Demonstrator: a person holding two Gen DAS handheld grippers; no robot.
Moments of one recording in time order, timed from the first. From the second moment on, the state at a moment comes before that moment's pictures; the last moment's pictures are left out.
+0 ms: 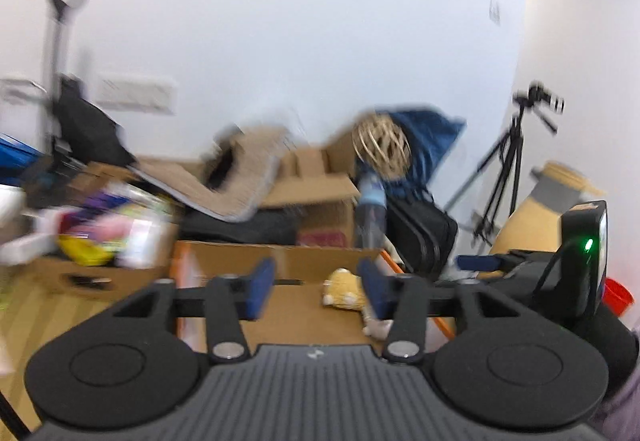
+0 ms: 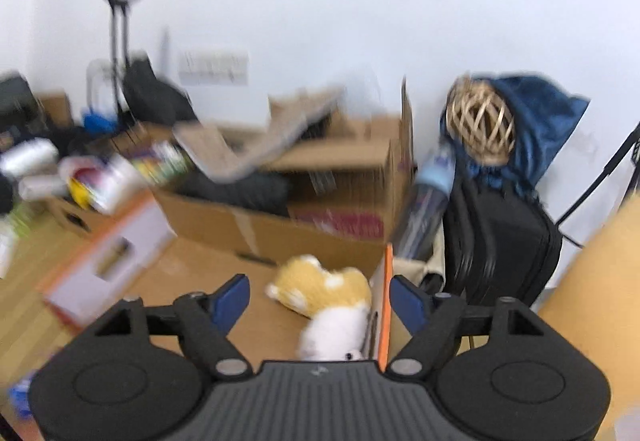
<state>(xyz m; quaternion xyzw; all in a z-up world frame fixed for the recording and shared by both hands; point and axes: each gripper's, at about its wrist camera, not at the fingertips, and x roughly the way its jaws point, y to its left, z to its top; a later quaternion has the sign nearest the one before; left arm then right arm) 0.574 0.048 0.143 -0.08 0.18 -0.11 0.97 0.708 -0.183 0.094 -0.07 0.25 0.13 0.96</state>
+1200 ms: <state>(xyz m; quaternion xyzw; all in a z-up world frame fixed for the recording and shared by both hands) 0.314 0.119 0.020 -0.03 0.10 0.00 0.99 0.443 -0.133 0.025 0.06 0.15 0.14 0.98</state>
